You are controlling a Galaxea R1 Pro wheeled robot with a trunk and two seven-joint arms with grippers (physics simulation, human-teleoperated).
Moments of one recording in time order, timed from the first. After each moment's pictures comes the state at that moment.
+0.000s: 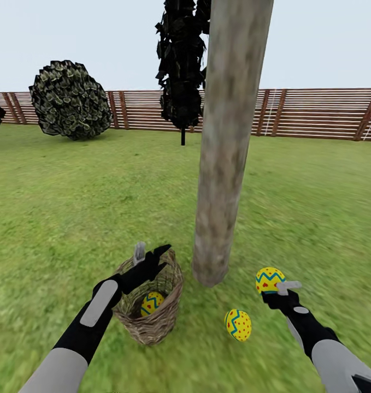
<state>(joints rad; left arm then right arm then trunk) -0.57 -0.01 -0.13 -1.02 1.29 0.57 -0.17 -0.70 -0.14 -0.34 -0.34 0.39 -0.06 0.08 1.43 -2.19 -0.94</state>
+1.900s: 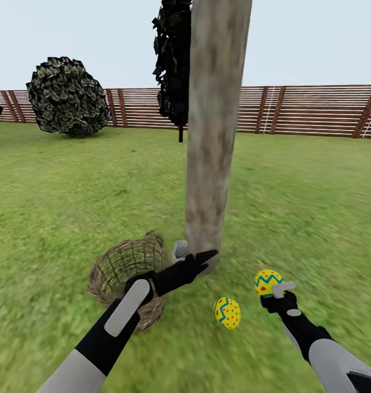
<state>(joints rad) -0.57 -0.07 -0.45 -1.22 1.30 0.59 -0.16 -0.72 -0.14 -0.20 -0.26 0.41 -0.08 -0.02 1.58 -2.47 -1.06</state>
